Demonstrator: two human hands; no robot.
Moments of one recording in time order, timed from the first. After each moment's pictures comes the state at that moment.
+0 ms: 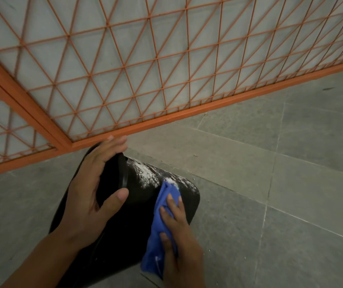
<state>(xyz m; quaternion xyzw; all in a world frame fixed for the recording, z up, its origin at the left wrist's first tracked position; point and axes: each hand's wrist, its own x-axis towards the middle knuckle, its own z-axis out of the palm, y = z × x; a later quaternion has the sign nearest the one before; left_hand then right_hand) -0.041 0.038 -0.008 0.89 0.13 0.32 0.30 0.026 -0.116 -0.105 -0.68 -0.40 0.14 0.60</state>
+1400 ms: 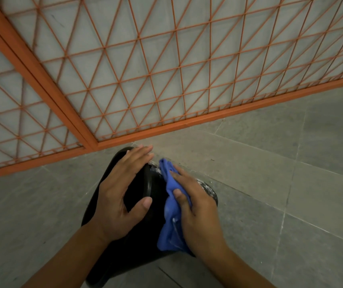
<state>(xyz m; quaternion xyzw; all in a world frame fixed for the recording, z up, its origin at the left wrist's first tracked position) -0.054 0.033 -0.011 0.90 0.09 0.37 0.22 0.053 -0.091 -0.043 -0.66 -0.42 0.17 0.60</state>
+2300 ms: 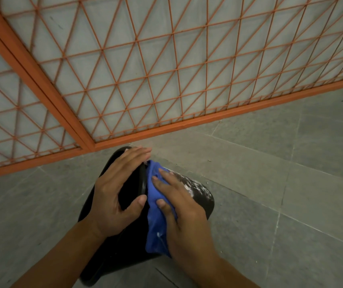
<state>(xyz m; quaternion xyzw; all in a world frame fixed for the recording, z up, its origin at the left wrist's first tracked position) -0.052 0.039 -0.011 0.90 0.08 0.38 0.22 0.036 -0.090 -0.035 -0.65 -0.46 0.15 0.59</state>
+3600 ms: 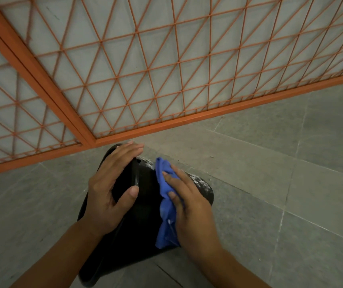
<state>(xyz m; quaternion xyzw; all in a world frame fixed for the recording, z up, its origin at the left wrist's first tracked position) -0.060 0.045 -0.016 0.88 0.11 0.39 0.25 0.046 -0.085 -0.049 -0.67 -0.42 0.18 0.59</state>
